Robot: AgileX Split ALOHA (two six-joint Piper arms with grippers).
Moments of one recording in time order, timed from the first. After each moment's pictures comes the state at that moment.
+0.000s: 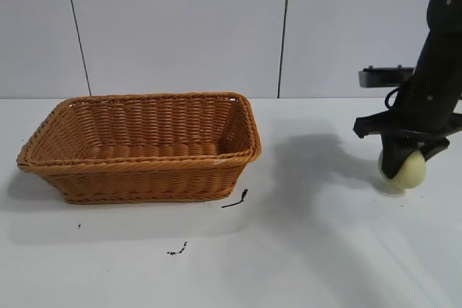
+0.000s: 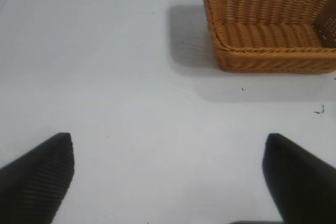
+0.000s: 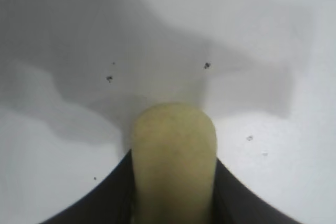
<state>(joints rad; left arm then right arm) -0.04 0.00 -0.50 0.08 1.07 -0.06 0.03 2.01 -1.35 0.07 0.72 -0.09</state>
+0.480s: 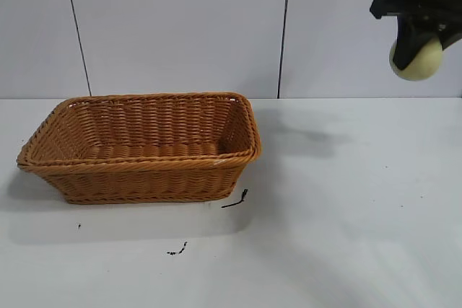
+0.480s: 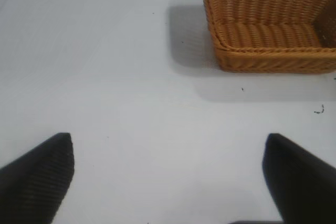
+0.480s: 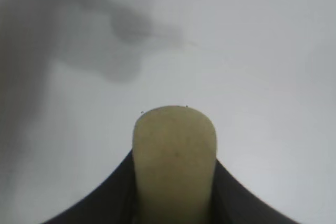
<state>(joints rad) -0.04 0.00 -0.50 0.08 1.07 -0.06 0.05 1.91 -1.67 0.07 0.98 -0.09</state>
